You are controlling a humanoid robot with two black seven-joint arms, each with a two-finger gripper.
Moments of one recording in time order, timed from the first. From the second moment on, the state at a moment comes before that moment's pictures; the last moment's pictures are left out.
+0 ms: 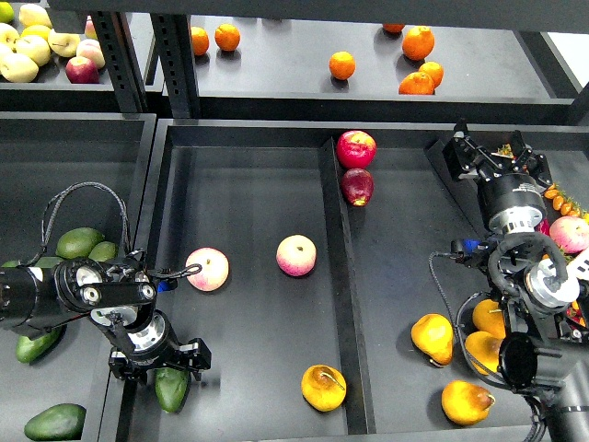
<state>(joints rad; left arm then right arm) -1.00 0.13 0.49 -0.78 0.38 -0.49 0.49 0.32 0.01 1.56 1.20 0.41 0.02 -0.01</state>
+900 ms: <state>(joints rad) -0.97 0.11 0.45 -0.76 0.36 -0.49 0.49 0.31 0.02 1.56 1.20 0.41 0.03 -0.01</state>
